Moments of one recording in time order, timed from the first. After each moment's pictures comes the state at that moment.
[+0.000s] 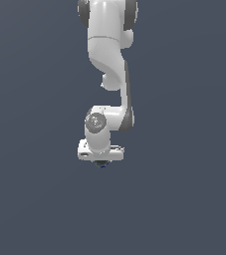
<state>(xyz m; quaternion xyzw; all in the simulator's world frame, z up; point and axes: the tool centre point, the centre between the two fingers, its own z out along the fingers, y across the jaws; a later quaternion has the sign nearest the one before) 0.036 -0.052 0.014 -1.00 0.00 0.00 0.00</state>
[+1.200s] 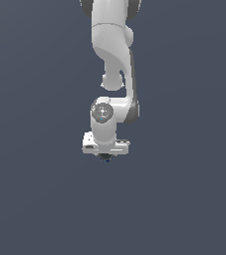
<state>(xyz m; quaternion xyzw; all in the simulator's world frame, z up) 0.019 -0.030 0.042 -1.00 0.01 0.00 0.00</state>
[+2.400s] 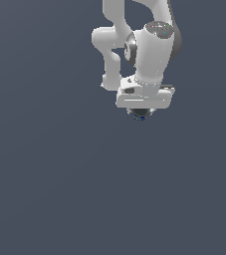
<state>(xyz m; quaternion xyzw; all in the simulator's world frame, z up) -0.080 0.114 0.226 -1.00 0.00 0.00 0.00</state>
